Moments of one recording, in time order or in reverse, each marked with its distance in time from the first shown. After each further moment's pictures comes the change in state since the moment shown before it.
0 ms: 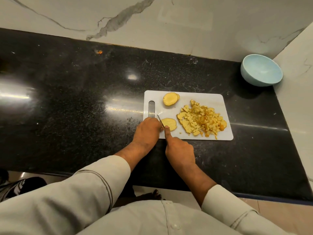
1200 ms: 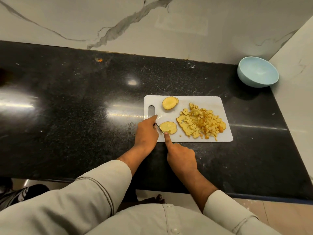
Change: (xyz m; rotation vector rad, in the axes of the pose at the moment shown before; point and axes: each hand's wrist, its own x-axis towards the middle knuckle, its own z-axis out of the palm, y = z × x) left_hand 0.001 0.000 0.006 -0.573 0.167 -0.375; right_hand -0.010 0.004 0.004 -0.064 0.041 -0.033
